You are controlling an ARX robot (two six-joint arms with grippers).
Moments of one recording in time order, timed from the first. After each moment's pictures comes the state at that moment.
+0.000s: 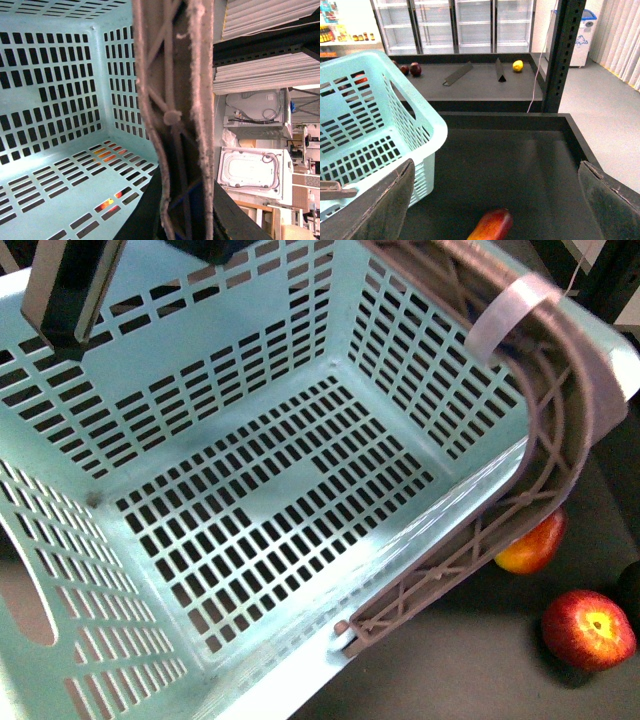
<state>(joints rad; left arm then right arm) -0.67 1.41 0.92 0.03 -0.06 -1.17 0.00 0.01 0.02 0.00 0.00 0.01</state>
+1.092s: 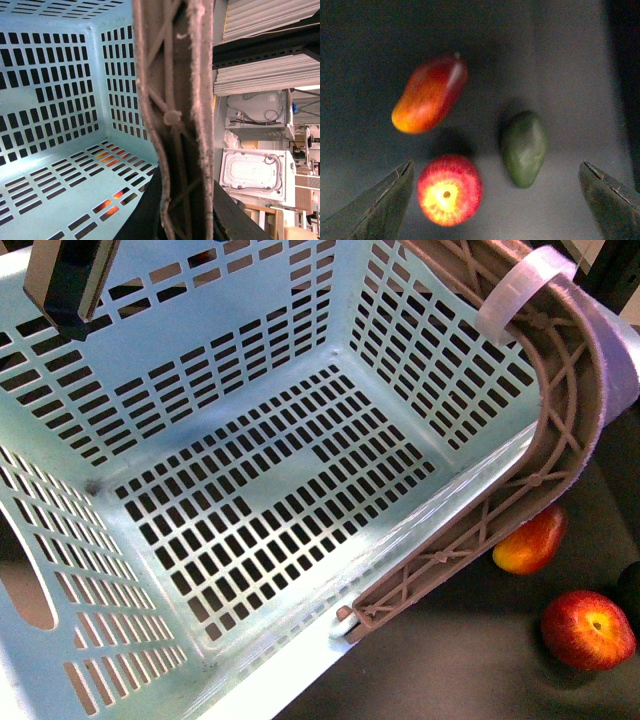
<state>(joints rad) -0.67 1.41 0.92 0.03 -0.07 -1.17 -0.21 1.84 0.49 0.47 -0.04 -0.11</state>
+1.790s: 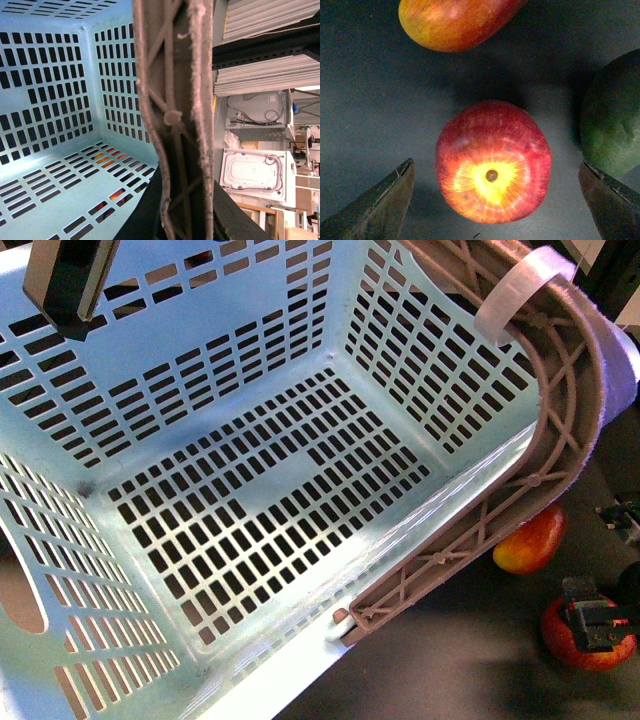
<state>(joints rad) -0.67 1.41 0.92 0.03 -0.07 -1.17 -0.08 2.25 0.63 0.49 -0.01 -0.17</state>
